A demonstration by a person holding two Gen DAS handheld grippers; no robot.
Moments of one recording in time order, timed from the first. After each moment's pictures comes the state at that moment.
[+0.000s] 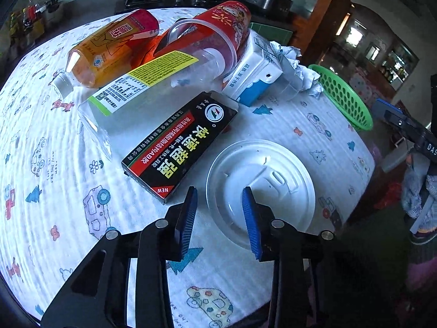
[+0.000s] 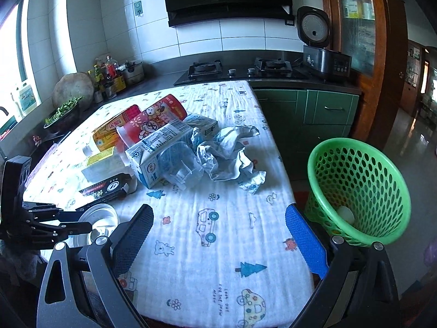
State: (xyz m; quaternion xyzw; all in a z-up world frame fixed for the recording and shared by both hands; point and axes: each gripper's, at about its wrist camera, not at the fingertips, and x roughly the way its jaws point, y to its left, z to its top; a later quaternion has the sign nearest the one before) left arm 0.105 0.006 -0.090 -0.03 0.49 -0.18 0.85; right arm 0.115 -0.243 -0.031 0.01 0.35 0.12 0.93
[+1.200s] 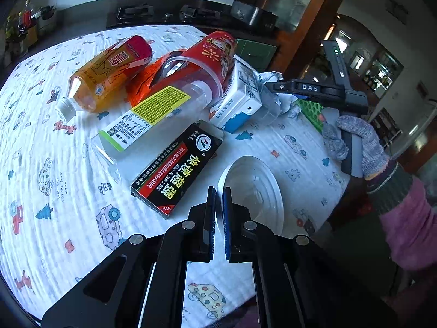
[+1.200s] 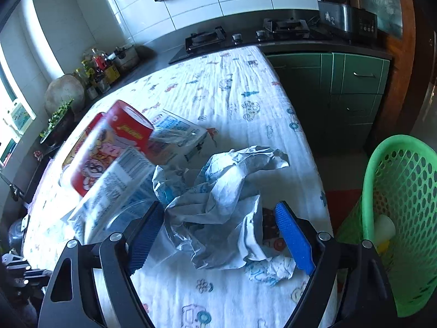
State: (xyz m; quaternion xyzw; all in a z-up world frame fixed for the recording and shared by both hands) left arm 0.100 0.025 -0.052 -0.05 0.45 -0.23 0.86; right arm 0.277 -0.240 -0.072 0.07 0.44 0.16 0.88
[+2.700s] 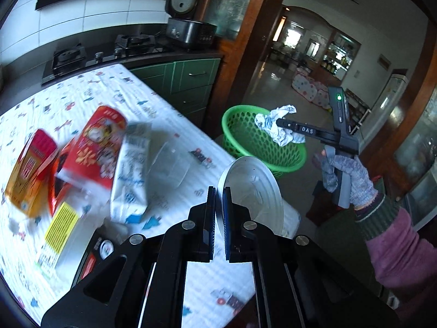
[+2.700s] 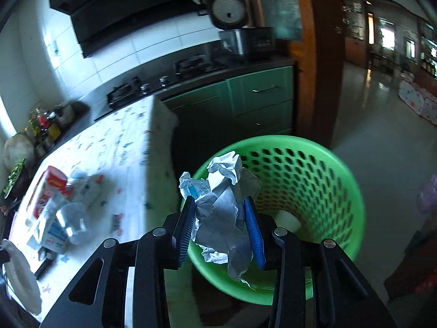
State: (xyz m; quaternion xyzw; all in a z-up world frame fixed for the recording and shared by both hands) left arm 0.158 -0.107 0.012 0.00 0.40 -0.34 0.85; right arm 0.204 -0.428 -0.039 0.12 0.37 -0.02 0.92
